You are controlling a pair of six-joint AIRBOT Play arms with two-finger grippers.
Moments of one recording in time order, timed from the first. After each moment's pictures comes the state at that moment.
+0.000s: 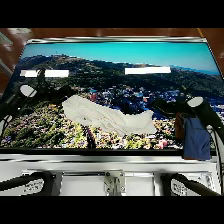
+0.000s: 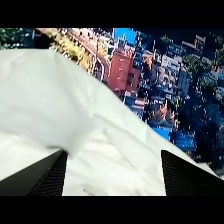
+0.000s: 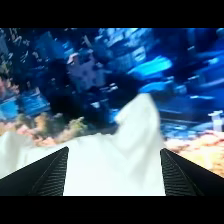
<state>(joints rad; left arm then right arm) -0.01 -1.35 1.07 0.94 -0.77 -1.53 -0.16 -1.26 0.86 -0.92 0.87 1.43</state>
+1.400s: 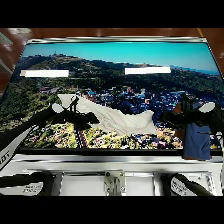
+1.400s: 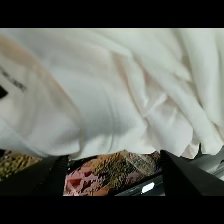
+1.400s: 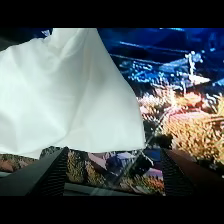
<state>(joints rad) -0.31 -1.47 0.84 0.67 -0.83 -1.50 -0.26 -1.21 0.80 -1.03 1.14 1.32</state>
